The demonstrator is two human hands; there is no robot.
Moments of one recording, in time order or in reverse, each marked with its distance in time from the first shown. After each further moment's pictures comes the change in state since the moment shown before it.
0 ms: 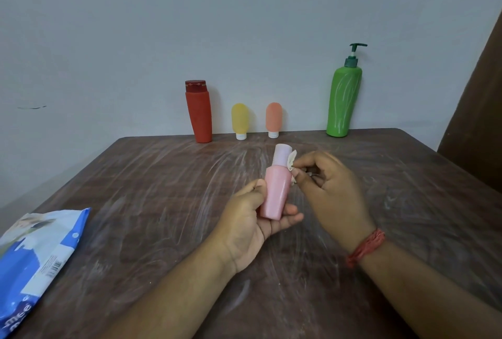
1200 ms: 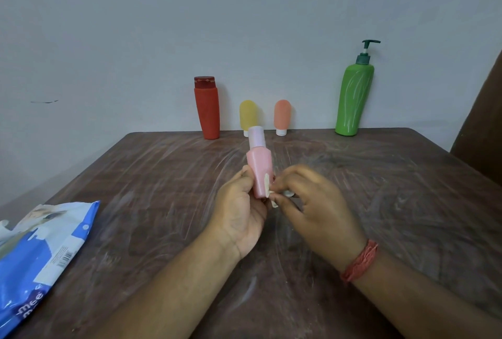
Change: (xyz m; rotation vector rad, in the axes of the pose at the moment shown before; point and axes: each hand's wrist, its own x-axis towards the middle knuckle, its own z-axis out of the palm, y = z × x) left_hand 0.010 0.012 -0.008 -0.174 0.109 0.119; right_hand -0.017 -0.022 0.017 -0.220 -0.234 -0.245
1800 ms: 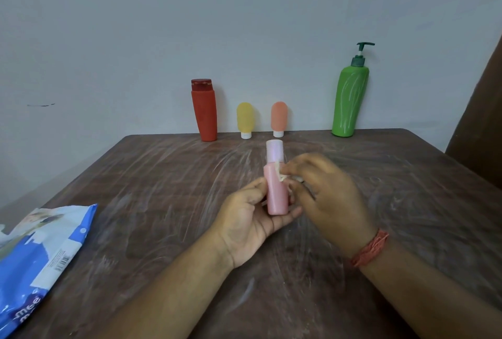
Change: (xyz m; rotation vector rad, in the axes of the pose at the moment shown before) left_hand -0.002 -0.006 -0.009 0.083 -0.196 -0.221; right_hand 0.007 0.016 -0.016 -0.116 0.060 -0.015
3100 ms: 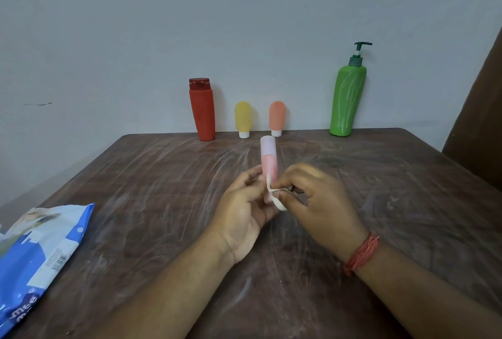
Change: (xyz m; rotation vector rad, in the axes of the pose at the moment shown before) left_hand 0.006 -0.002 -0.002 0.109 0.033 0.207; right_hand -0.006 -0.004 0.004 0.189 -0.098 0.060
